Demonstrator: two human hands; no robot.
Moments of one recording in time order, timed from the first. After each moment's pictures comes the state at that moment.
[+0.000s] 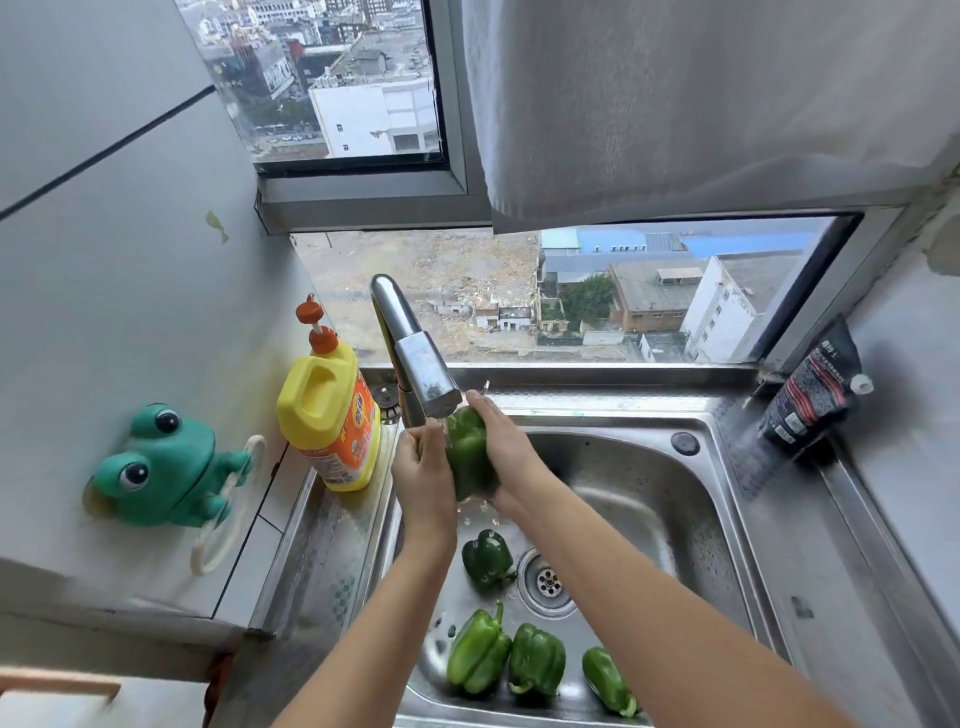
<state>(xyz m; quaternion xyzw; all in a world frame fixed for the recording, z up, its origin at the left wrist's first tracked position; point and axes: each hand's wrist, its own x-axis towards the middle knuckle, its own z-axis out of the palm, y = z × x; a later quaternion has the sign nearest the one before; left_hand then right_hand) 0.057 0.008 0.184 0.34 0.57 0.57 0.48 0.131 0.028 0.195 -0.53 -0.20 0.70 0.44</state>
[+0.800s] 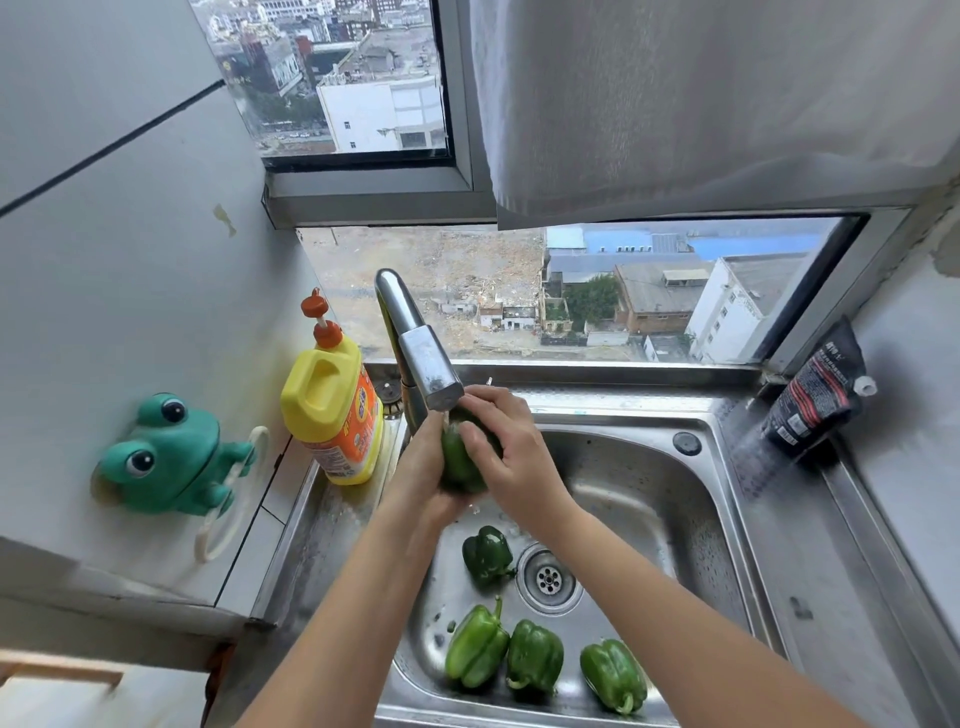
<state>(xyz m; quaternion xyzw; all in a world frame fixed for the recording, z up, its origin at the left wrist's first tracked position) 0.053 0.025 0.204 0.07 0.43 0.43 0.79 0.148 -0.001 0.188 -0.50 -0.66 0.24 0.50</state>
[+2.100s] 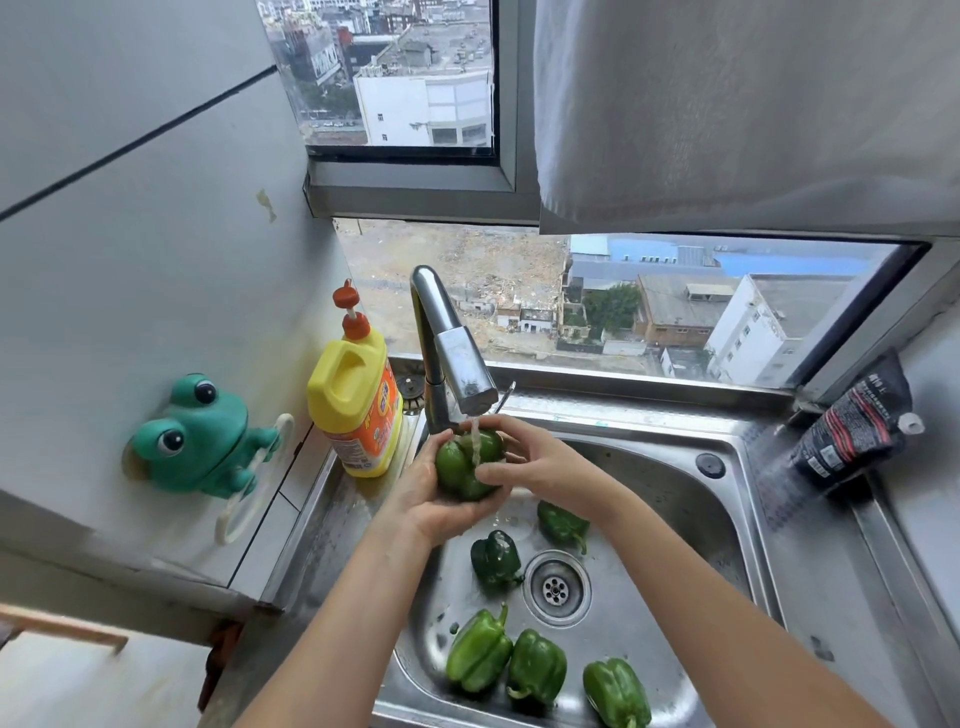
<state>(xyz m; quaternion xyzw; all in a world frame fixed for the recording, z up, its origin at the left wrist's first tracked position) 0.026 0.019 0.197 -0.13 0.39 0.34 0.85 0.175 0.020 0.187 -0.42 -0.59 0.62 0.30</state>
